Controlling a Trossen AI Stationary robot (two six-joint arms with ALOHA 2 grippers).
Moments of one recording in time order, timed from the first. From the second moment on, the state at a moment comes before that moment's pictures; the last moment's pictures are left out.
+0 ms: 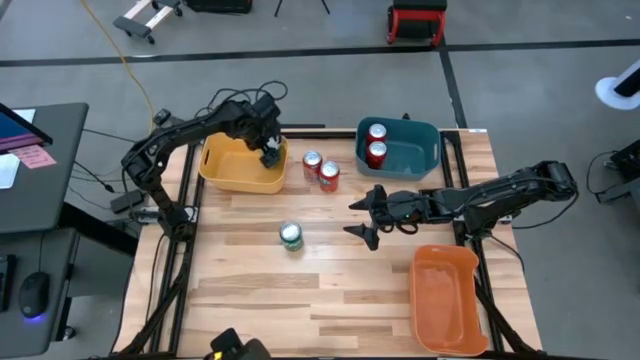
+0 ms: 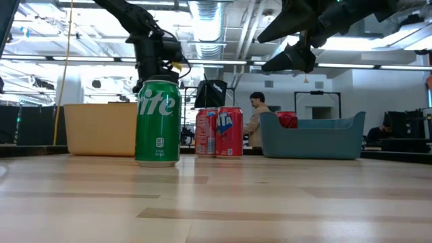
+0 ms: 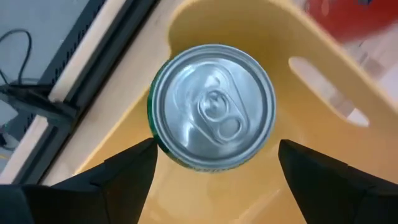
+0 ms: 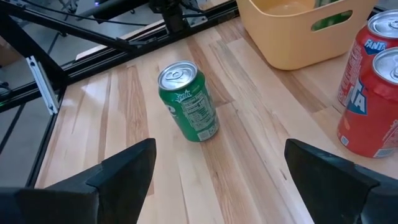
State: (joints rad) left arm 0.73 1.69 1.38 -0.96 -0.07 0.12; right arm 0.13 1.25 0.75 0.04 0.21 0.43
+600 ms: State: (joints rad) left arm 0.67 1.35 1.38 -1.01 -0.04 0.01; right arm 0.13 1.25 0.75 0.04 0.21 0.43
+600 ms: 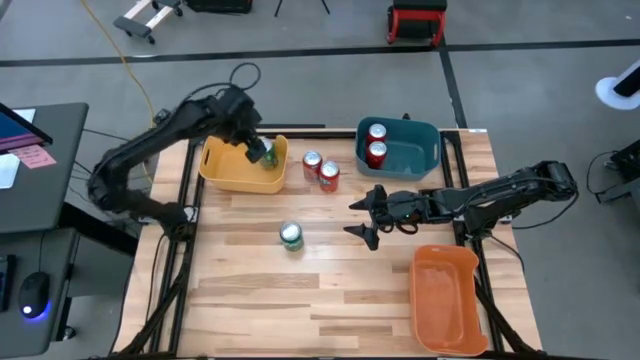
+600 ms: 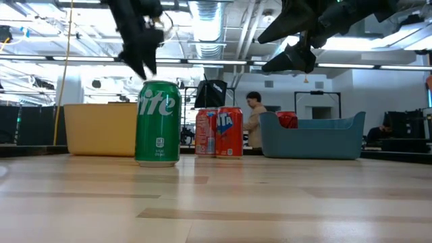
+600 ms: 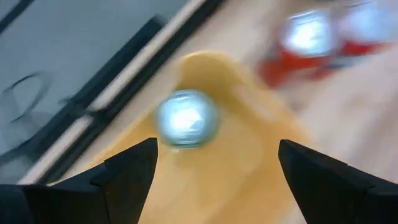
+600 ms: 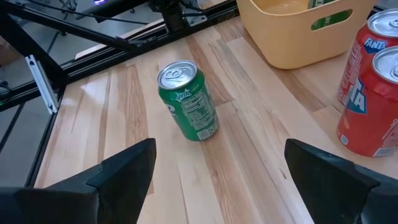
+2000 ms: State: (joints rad) left arm -0.18 1.23 0.61 0.14 -0.29 -0.10; right arm 0.14 1.25 0.75 0.04 0.21 0.42
